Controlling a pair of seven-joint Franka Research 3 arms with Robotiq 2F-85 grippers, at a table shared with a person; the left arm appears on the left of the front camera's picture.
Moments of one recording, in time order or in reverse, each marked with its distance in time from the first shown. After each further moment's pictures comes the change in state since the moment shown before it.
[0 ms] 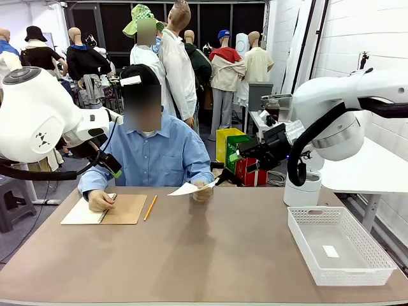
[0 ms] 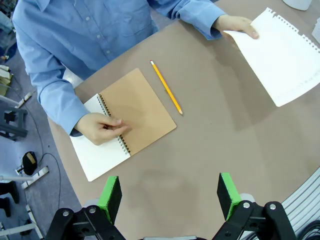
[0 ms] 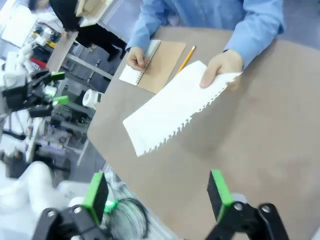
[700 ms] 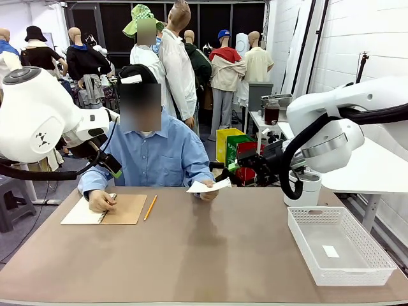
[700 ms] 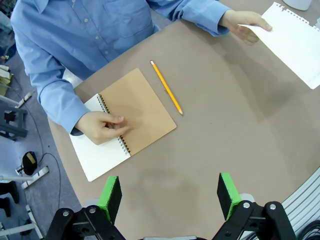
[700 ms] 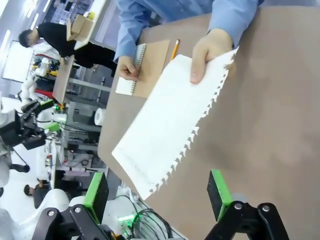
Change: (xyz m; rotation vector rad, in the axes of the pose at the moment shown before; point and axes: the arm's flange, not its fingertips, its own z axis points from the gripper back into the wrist) left arm 0.000 0.000 0.000 0.000 0.000 0.000; right arm -0.014 -0.035 -0.027 0.015 -0.022 -0.208
